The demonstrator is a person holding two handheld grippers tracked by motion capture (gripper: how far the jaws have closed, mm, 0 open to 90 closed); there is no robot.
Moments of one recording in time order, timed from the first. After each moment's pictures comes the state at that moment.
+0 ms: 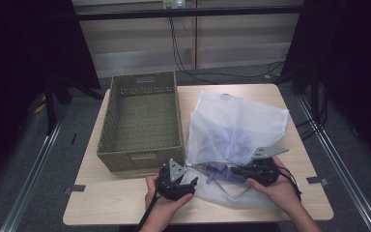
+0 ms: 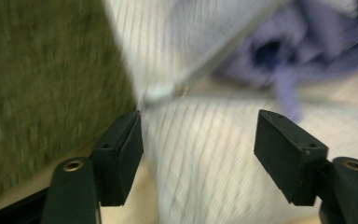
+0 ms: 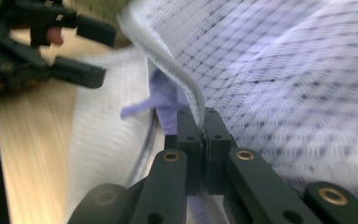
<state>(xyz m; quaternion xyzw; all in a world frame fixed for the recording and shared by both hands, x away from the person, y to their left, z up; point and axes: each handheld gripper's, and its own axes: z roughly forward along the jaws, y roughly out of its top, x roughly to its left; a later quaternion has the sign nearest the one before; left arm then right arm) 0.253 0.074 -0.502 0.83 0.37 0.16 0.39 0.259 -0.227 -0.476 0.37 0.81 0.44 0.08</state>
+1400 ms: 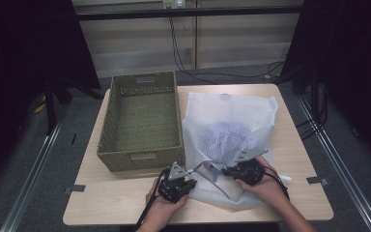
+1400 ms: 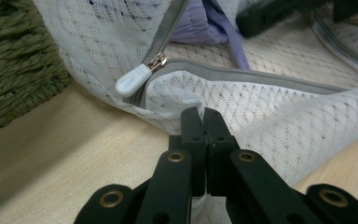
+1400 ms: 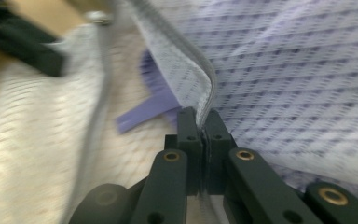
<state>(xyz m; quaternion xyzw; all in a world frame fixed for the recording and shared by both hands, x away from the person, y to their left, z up) 0.255 0.073 -0.507 0.84 0.34 0.06 0.42 0.280 -0.205 -0.505 0.35 0.84 0.39 0.11</state>
